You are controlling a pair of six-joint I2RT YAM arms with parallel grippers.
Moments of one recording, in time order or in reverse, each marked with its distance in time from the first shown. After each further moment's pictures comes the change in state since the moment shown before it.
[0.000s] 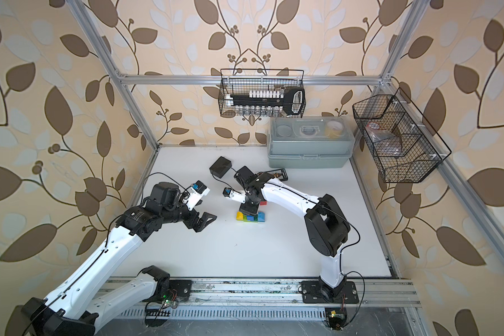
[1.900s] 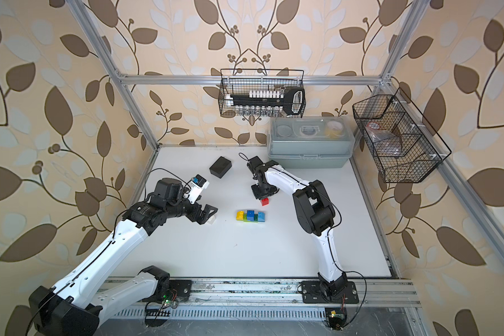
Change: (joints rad) left arm 0.020 0.069 -0.008 0.083 -0.062 -0.083; right arm -0.185 0.283 0.220 -0.125 0.138 0.703
